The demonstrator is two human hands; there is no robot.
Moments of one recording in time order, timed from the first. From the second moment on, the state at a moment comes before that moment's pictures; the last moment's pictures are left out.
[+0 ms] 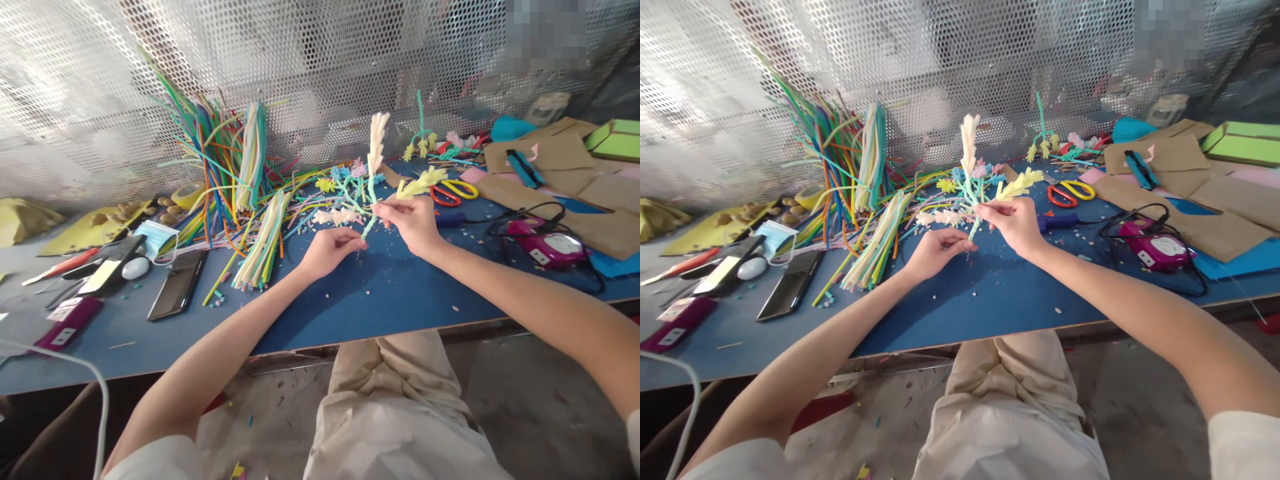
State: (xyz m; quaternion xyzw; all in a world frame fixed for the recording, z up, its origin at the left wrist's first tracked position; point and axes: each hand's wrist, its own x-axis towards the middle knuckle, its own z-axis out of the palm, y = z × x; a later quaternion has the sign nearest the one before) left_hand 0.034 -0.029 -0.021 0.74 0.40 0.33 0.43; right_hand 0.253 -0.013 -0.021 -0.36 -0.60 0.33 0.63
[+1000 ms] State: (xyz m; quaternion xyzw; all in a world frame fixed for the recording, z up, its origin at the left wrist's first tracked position) left_hand 0.031 -0.036 -0.011 0.79 0.30 0.21 0.49; right_hand 0.273 -0.008 -0.007 -0.25 -0.79 0.30 0.47
